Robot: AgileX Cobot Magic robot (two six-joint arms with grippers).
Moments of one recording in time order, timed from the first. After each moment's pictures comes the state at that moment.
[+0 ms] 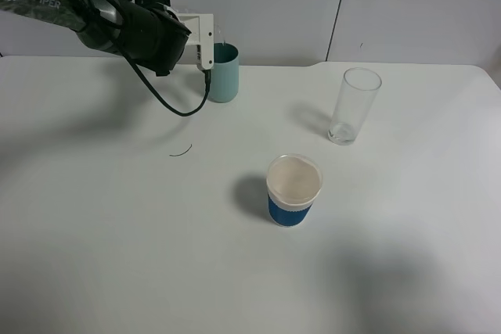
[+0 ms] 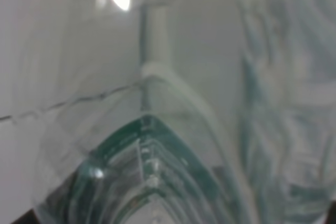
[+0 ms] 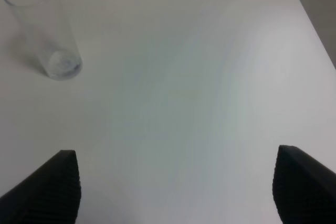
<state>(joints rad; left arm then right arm) -0.51 2.17 -1.41 -1.33 -0.92 2.59 0.00 0.00 -0.50 -0.07 1.06 0.04</state>
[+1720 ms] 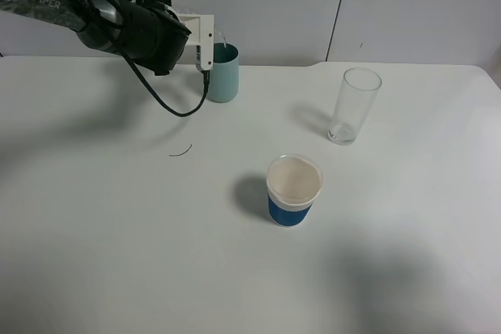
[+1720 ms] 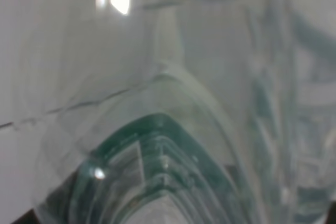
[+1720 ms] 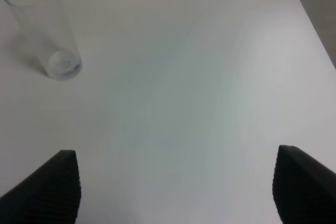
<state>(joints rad) -0.51 2.17 -1.41 -1.32 -0.92 2.61 0.00 0.00 -0.50 -0.07 1.06 0.04</state>
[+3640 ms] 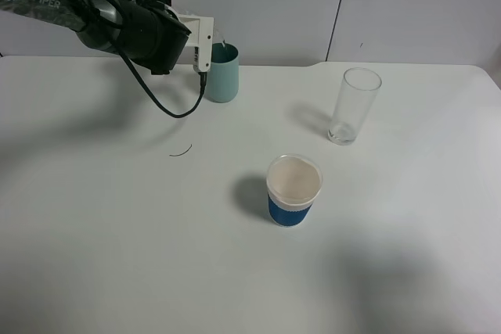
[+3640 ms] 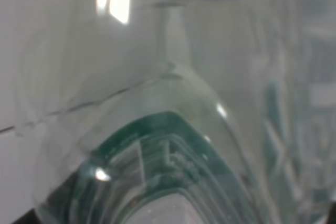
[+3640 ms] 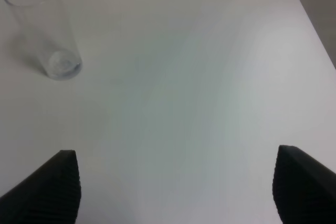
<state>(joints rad) -0.51 2.17 -1.41 -1.32 -0.93 2.67 0.00 0.00 -0.50 -0.07 1.06 0.04</state>
